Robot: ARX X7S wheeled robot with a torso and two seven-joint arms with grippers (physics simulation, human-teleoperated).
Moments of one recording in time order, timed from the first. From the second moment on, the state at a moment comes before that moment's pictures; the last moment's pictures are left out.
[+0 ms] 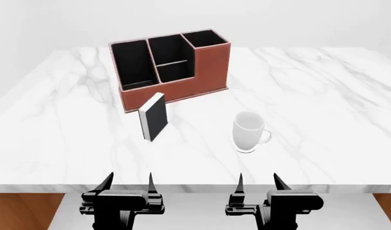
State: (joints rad) left arm -0.01 -0.07 0.08 -0.01 -0.05 0.00 -0.08; right arm 0.01 0.06 -0.08 0.02 0.06 0.01 0.08
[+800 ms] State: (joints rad) left arm -0.47 -0.21 0.04 0.54 -0.31 -0.93 -0.12; right arm 0.45 0.13 -0.02 -0.47 0.37 0.92 0.18
